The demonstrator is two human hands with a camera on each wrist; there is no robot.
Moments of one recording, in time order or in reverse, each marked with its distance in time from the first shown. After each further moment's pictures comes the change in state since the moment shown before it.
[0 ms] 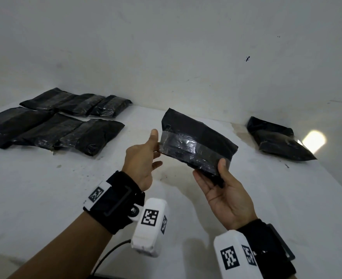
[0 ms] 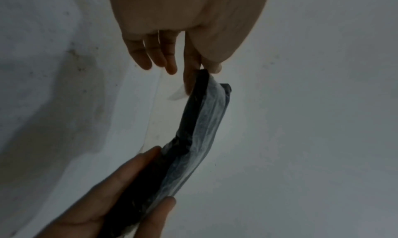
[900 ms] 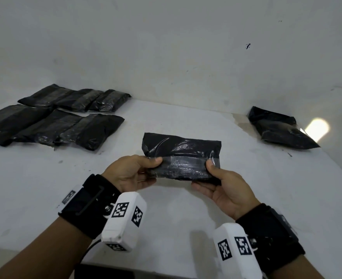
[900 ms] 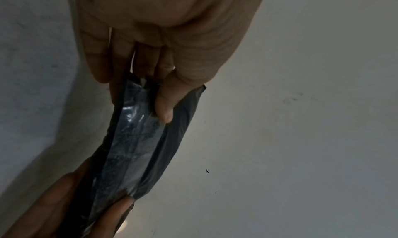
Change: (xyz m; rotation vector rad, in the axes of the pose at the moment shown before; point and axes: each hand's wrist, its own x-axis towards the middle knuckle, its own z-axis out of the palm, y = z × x) left_hand -0.001 -0.002 -0.045 0.221 -0.276 -0.408; right_hand 0.010 0.001 -0.015 -0.424 0.137 0.141
